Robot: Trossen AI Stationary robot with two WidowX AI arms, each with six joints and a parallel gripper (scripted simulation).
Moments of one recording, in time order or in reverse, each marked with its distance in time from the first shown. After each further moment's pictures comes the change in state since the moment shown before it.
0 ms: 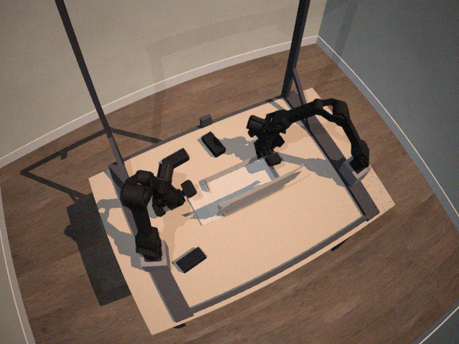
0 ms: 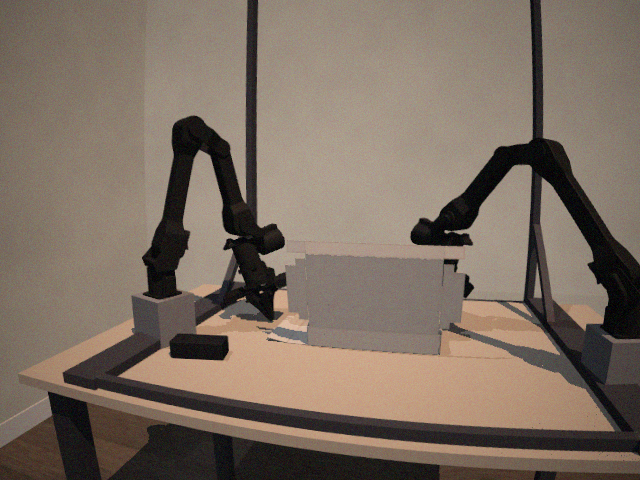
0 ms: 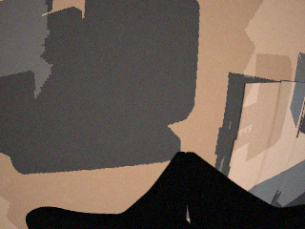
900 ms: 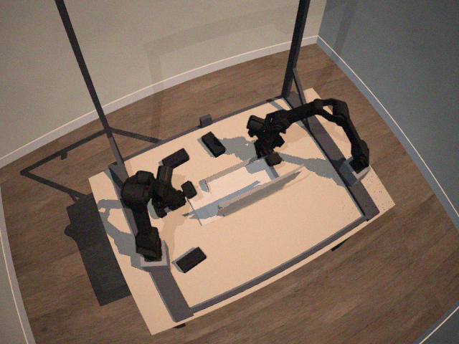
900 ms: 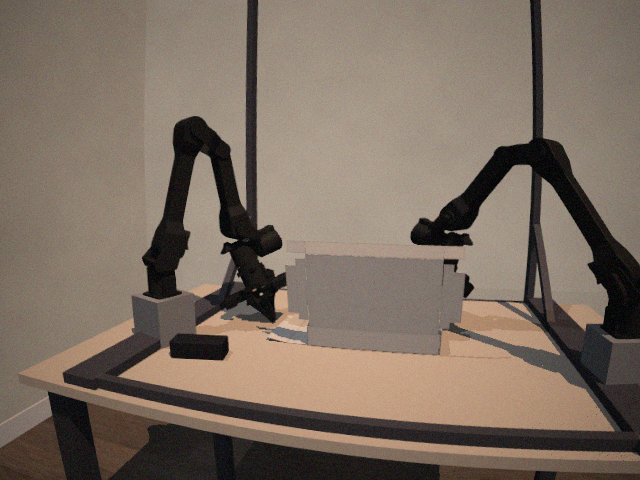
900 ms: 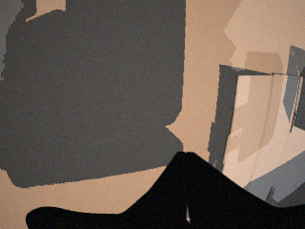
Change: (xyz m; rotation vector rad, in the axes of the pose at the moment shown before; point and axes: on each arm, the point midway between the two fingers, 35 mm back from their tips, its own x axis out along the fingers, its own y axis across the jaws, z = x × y) left arm 0.000 0.000 0.000 0.000 0.000 0.000; right arm 0.004 -0.003 -0.004 0.007 -0.003 -0.065
